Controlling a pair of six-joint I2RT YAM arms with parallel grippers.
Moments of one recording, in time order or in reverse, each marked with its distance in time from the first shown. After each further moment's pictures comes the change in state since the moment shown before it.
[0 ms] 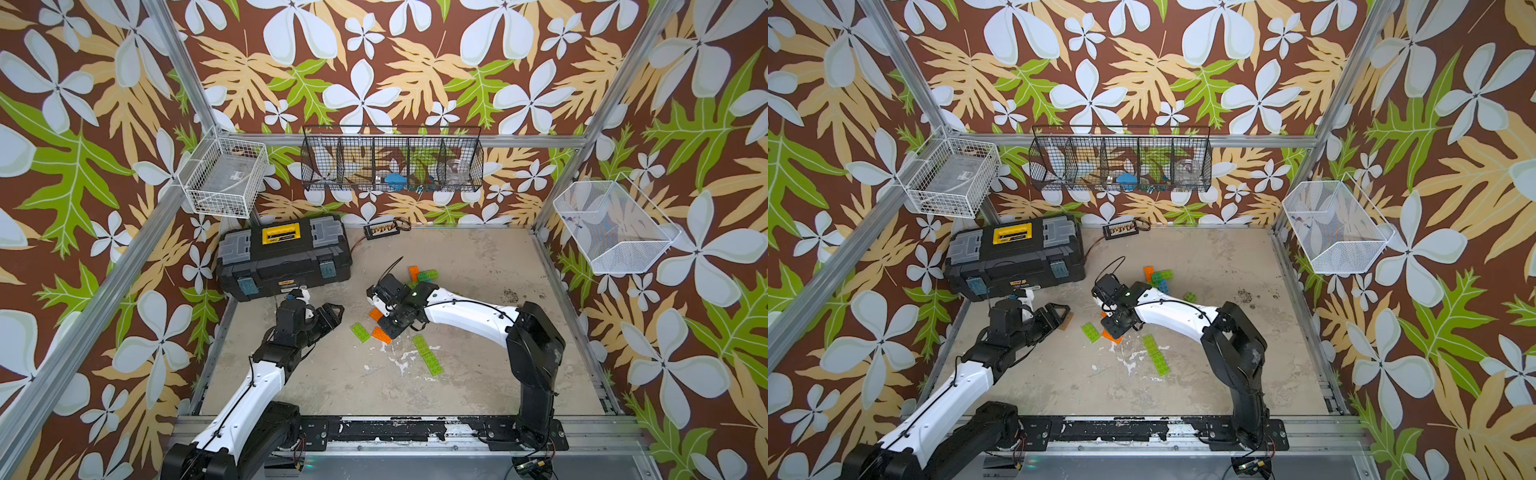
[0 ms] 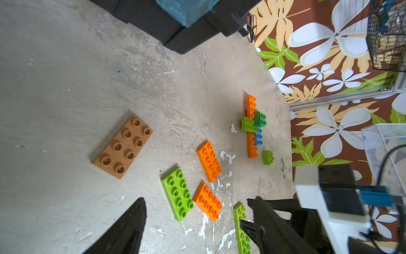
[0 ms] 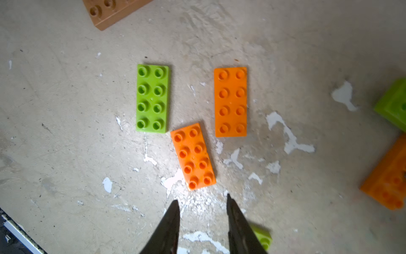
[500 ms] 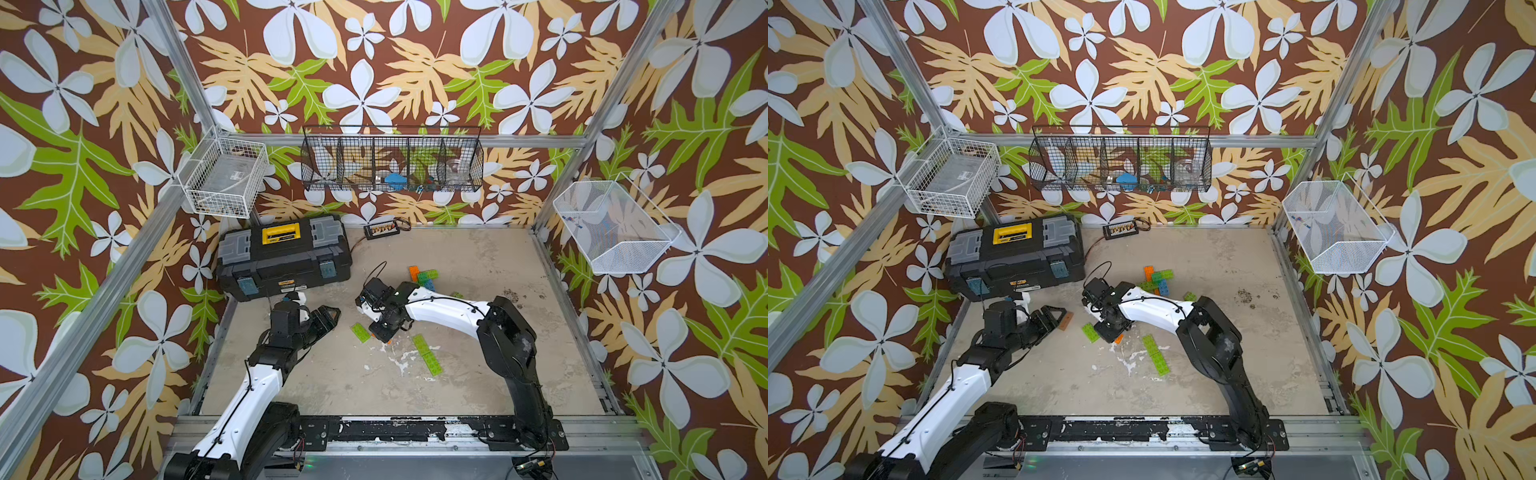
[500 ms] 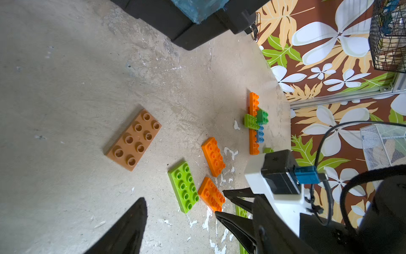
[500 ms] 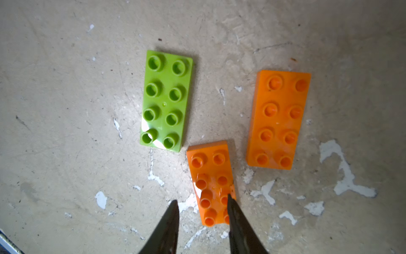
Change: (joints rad) left arm 0.040 -0.014 -0.011 -0.043 0.050 0.028; right arm 0.013 0.152 0.117 -0.067 -0.038 -0.056
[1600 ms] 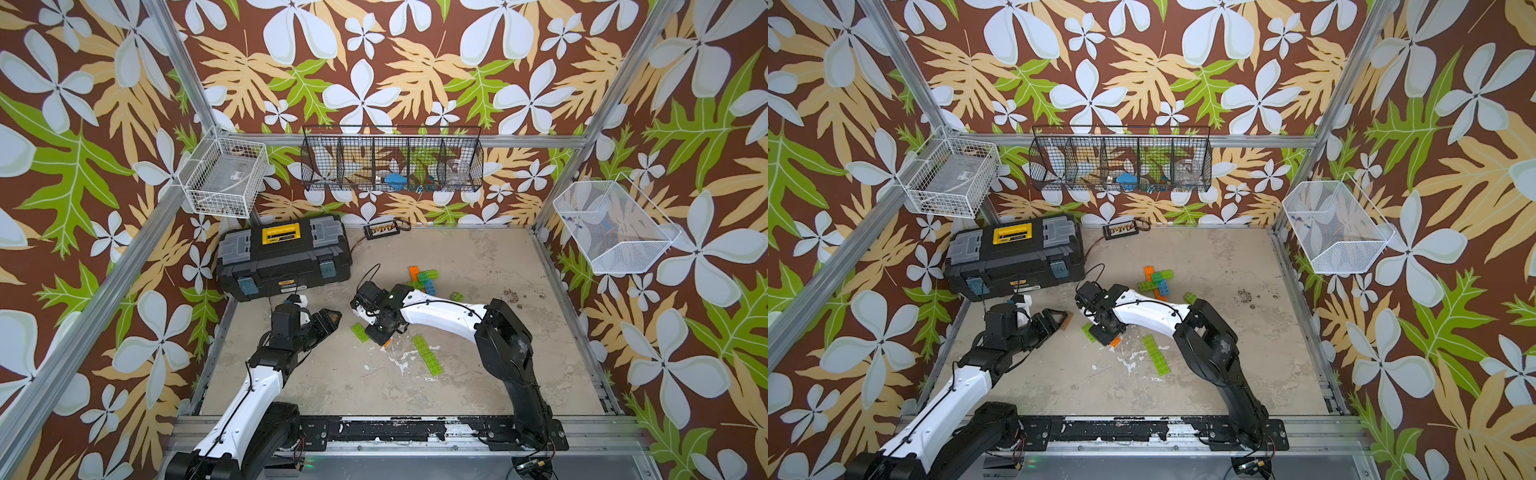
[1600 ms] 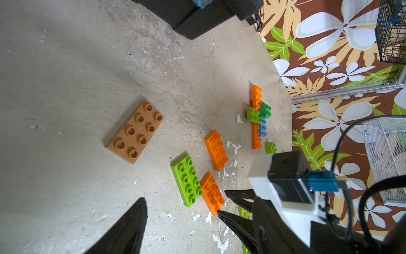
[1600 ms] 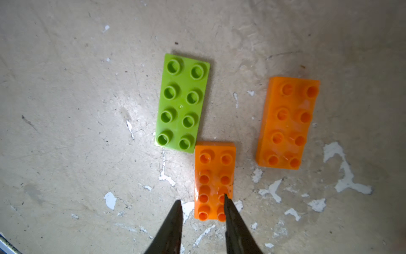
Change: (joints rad) left arm 0.001 -0.004 -0.026 0.006 0.023 0.004; right arm 0.047 0.014 0.037 -0.035 0.046 0.013
